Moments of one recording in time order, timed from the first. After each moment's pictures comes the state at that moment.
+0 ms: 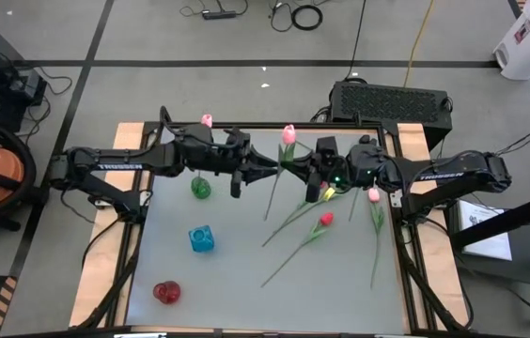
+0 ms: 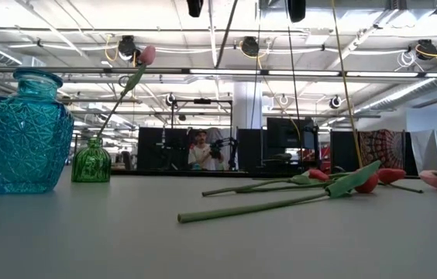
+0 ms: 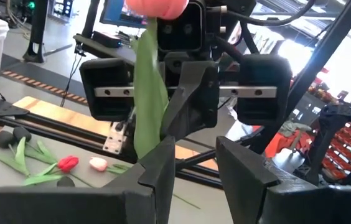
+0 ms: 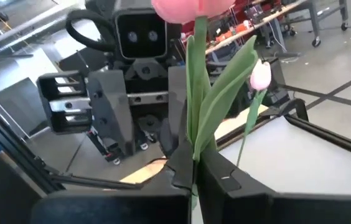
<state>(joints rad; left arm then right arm) 0.13 1.37 1.18 0.18 0.26 -0.39 0.03 1.23 1.04 0.17 0.23 0.51</state>
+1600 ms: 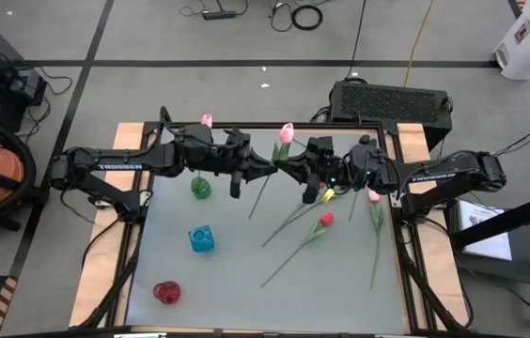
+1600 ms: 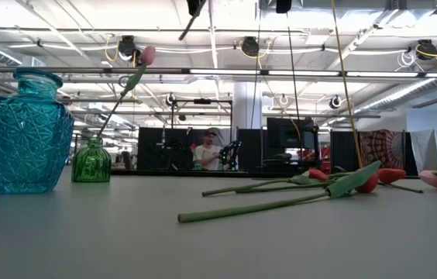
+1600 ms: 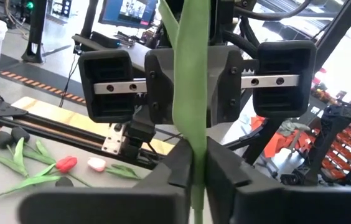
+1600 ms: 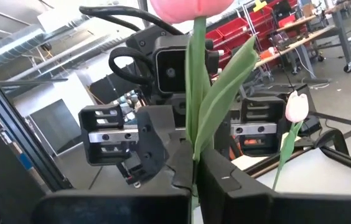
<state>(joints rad) 0.12 1.37 1.18 0.18 0.26 -0.39 0.03 1.28 1.04 0.38 0.19 0.48</state>
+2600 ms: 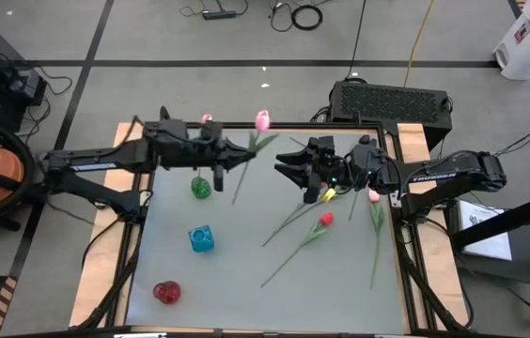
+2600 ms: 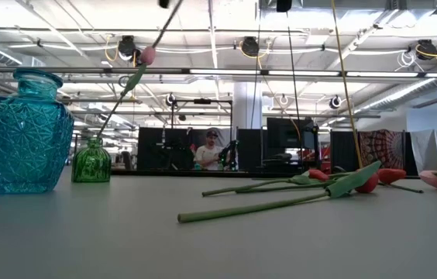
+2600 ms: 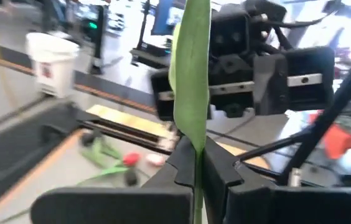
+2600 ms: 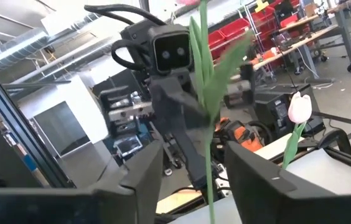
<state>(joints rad) 0.12 1.18 1.18 -0.08 0.04 -0.25 0.03 1.28 1.04 0.39 0.18 0.49</state>
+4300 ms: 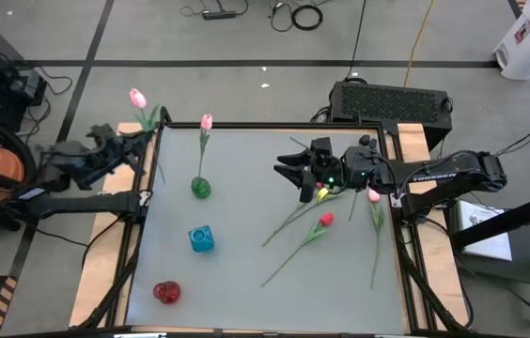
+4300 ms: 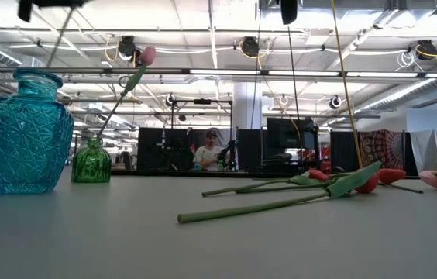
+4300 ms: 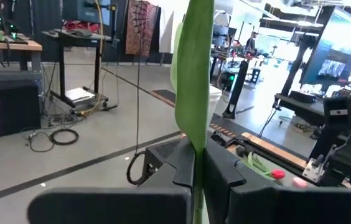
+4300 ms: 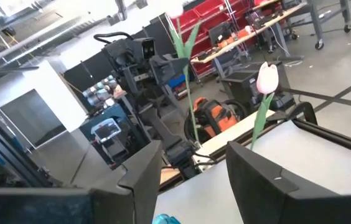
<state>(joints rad) 0.13 0.30 0.79 -0.50 -0.58 -0.20 0.03 1.28 1.04 0.25 0.24 0.54</state>
